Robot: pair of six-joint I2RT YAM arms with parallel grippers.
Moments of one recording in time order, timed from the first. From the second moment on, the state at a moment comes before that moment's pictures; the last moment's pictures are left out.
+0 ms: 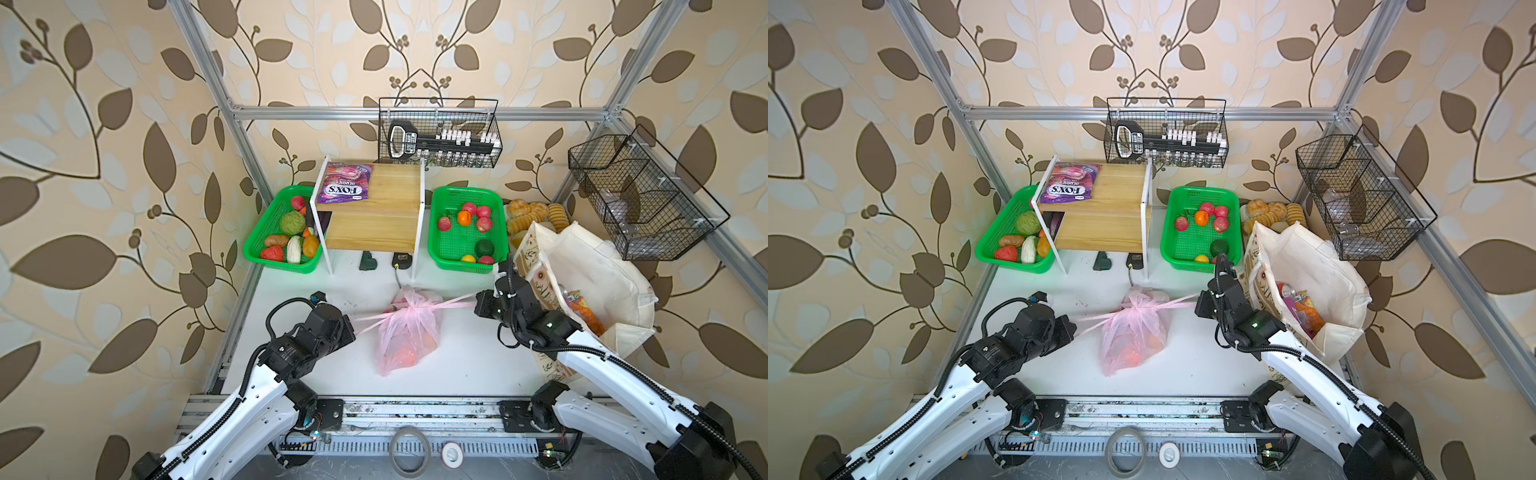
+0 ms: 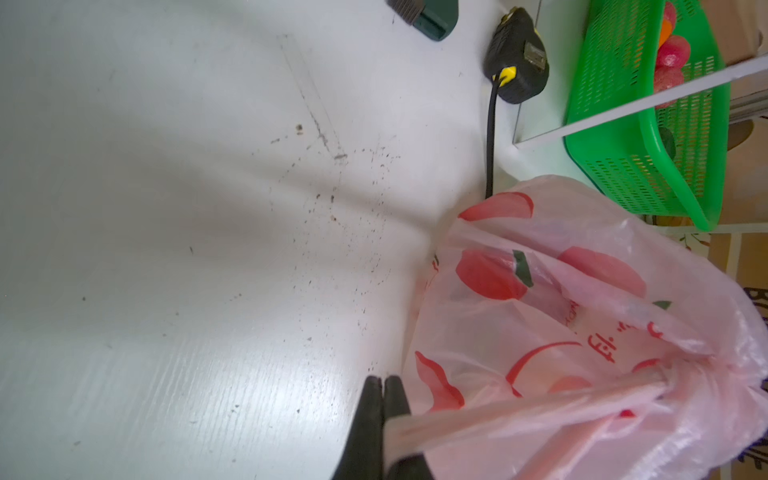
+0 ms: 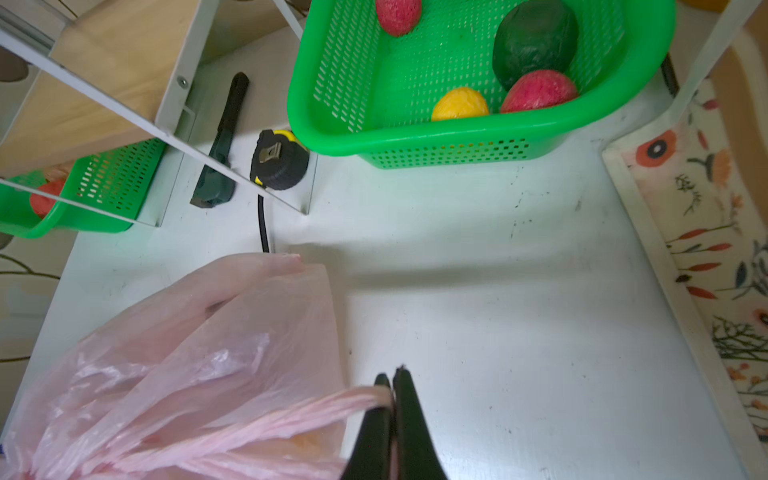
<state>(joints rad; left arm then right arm) -0.54 0.61 0.50 -0.71 -0.07 -0.98 0.54 0.96 0.67 -0.42 0.21 0.62</state>
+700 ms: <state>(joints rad) -0.52 0.63 0.52 -0.78 -0.12 -1.00 0.52 0.98 0.68 -0.41 0.12 0.58</state>
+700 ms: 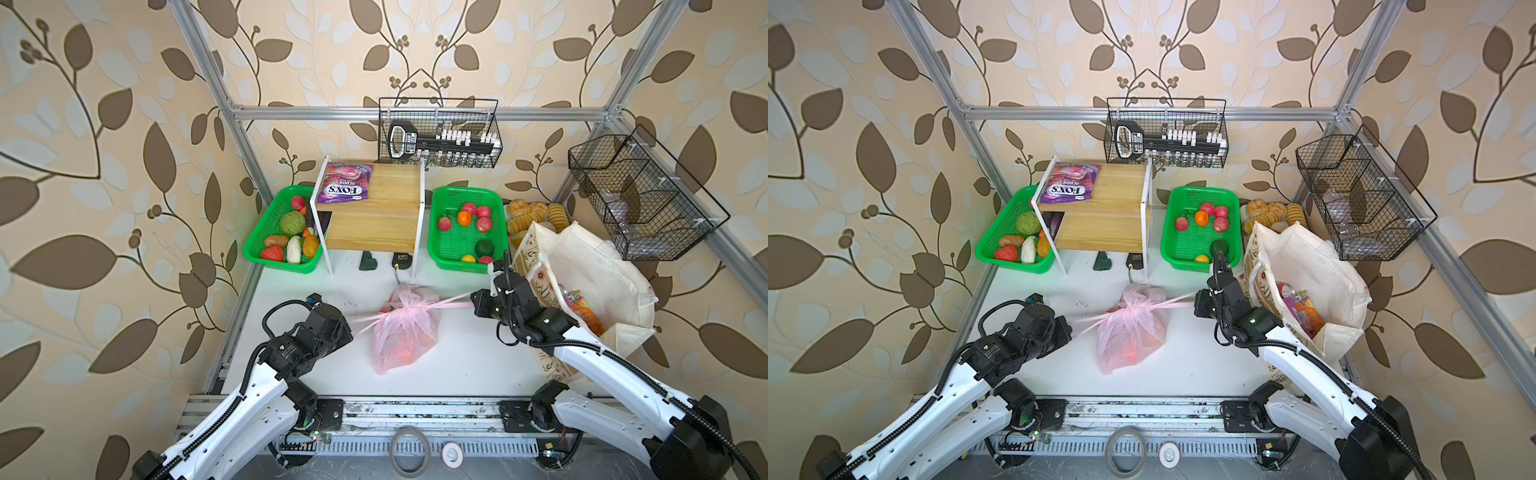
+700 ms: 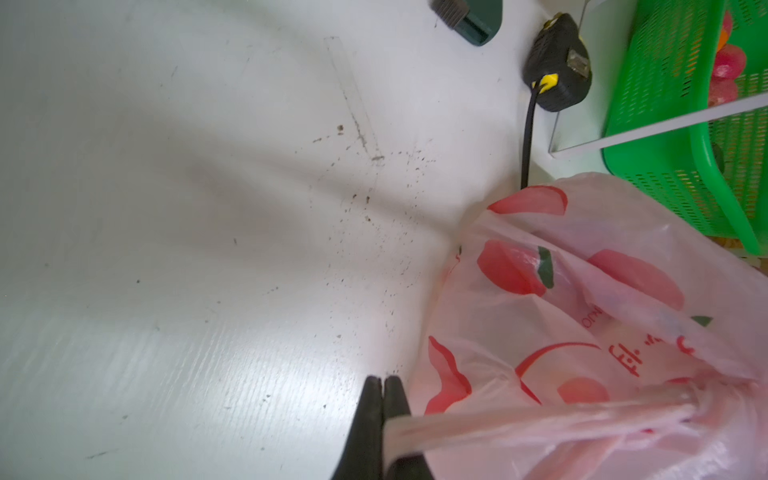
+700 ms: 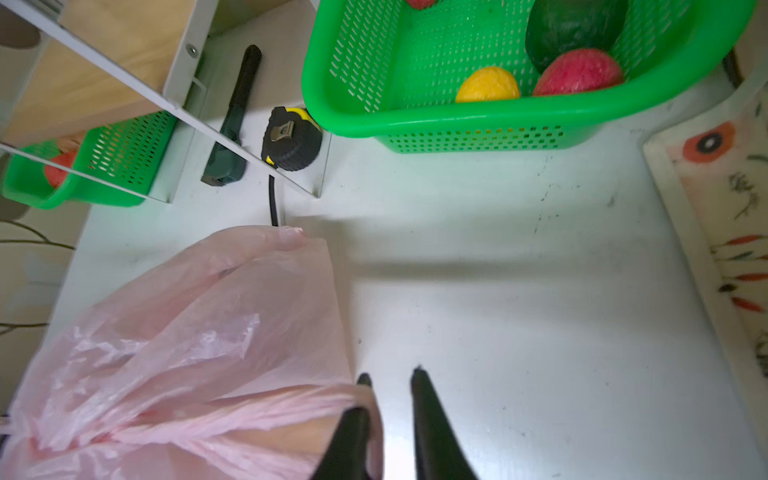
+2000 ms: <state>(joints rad) -0.51 0.51 0.75 -0.99 -0.29 -0.82 0.89 1.54 1.24 -0.59 -0.07 -0.61</state>
